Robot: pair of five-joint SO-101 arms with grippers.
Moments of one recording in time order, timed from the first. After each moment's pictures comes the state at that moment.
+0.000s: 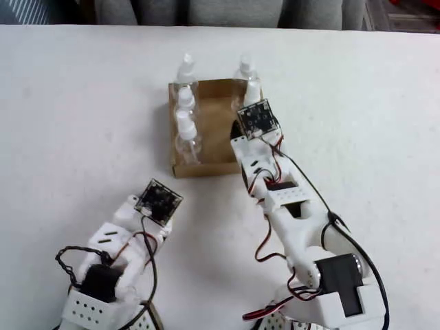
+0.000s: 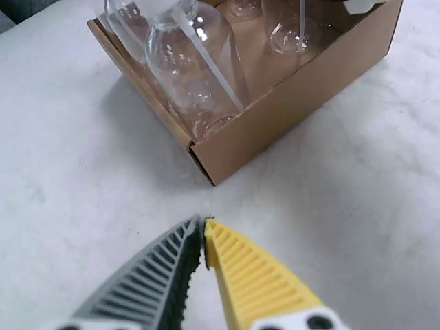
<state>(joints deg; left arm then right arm) 12.9 -104.0 97.1 53.8 -14.4 -15.5 -5.9 57.4 -16.9 15.3</state>
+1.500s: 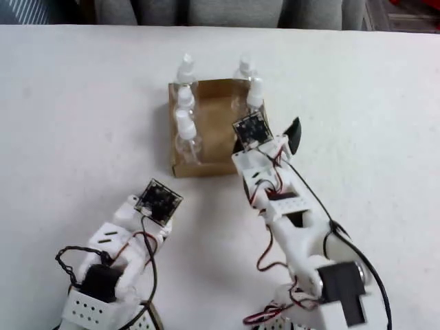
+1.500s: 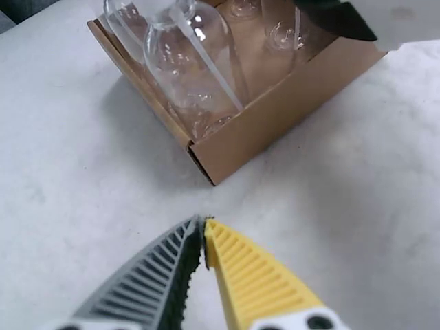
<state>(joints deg) 12.9 -104.0 97.1 53.8 -14.4 -16.0 -11.3 64.1 -16.4 18.2</state>
